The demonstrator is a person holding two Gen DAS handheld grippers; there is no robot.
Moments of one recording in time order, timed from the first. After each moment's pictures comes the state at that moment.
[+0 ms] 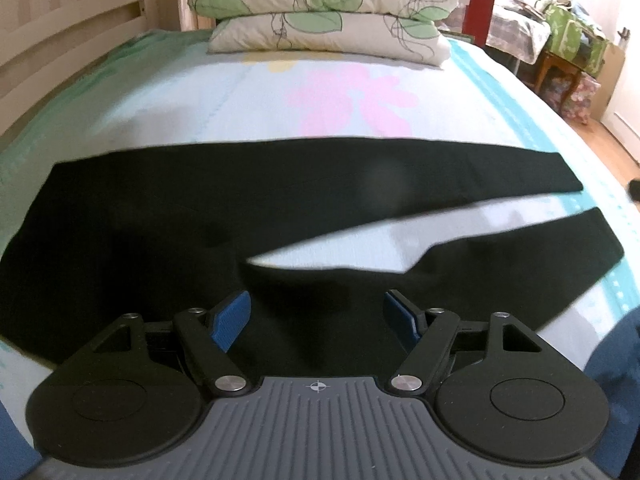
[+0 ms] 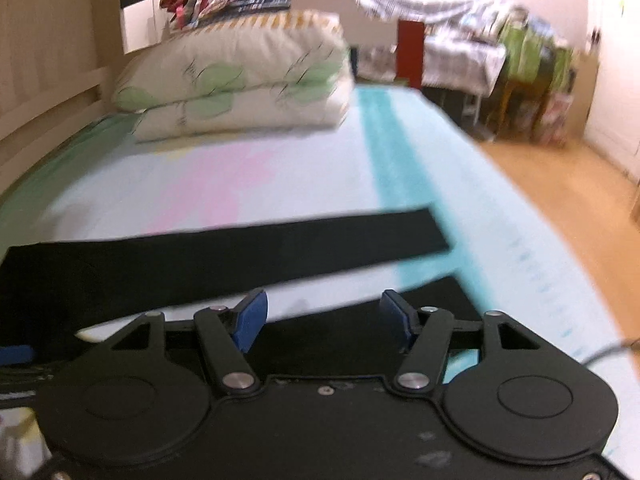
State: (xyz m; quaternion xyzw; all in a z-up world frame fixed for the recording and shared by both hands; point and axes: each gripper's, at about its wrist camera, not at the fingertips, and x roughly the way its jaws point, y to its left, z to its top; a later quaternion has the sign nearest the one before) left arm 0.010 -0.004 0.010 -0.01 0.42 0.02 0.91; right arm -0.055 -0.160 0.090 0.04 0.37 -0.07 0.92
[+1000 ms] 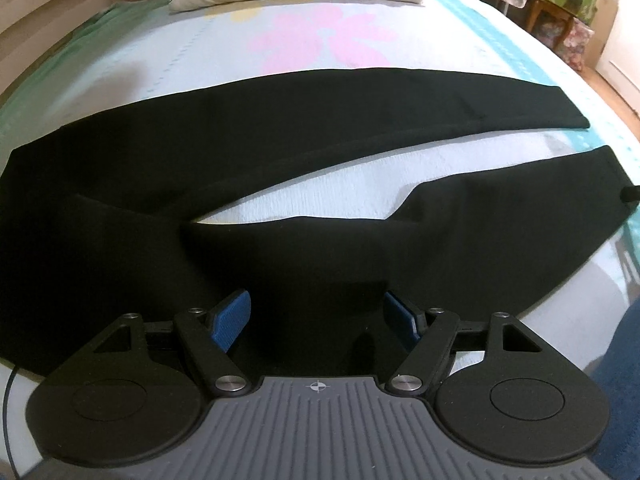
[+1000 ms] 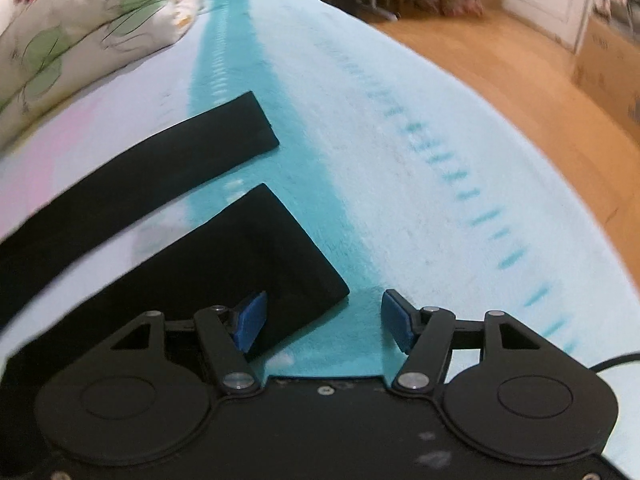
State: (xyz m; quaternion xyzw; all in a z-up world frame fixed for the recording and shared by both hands) left arm 0.038 -0.025 -0.036 0.02 0.48 -0.01 0.87; right arm -0.007 -0.330 -0.039 0.16 0.50 -0.19 0.83
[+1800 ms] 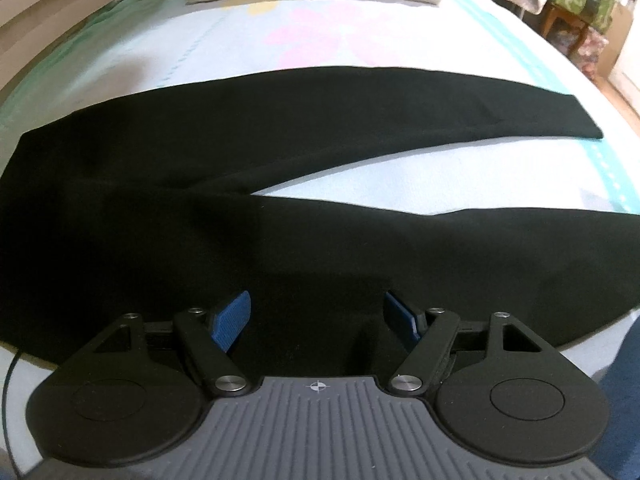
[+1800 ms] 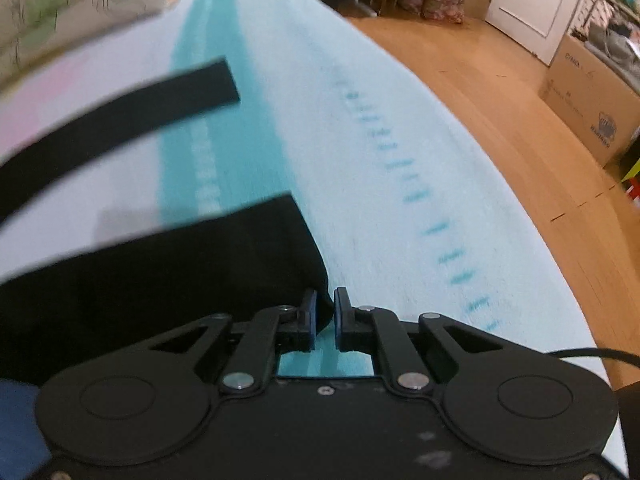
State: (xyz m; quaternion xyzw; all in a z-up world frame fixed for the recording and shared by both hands) left arm 0.042 -0.015 -0.042 0.01 0.49 0.01 0.87; right arm -0.059 -0.324 -0.026 0.06 0.54 -0.22 0.81
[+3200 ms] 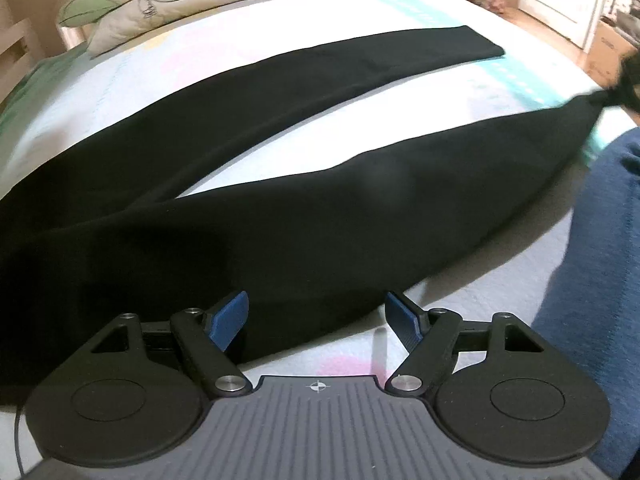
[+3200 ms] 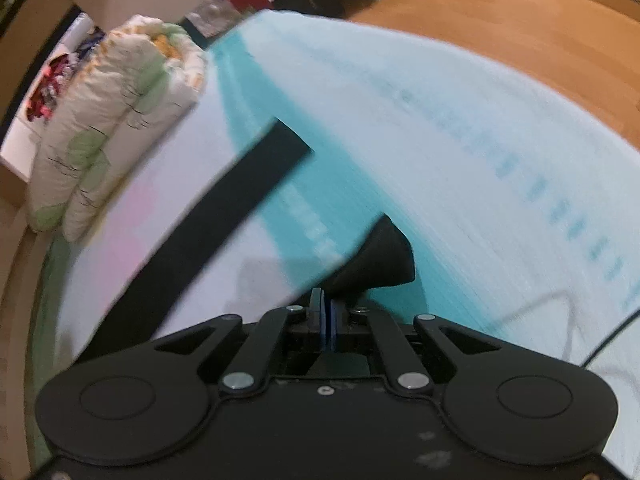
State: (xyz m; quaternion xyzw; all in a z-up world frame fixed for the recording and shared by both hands) left arm 0.025 -0.025 -0.053 0.12 0.48 -0.12 0.86; right arm -0.048 -0.333 0.004 0.35 0.43 -0.15 0.82
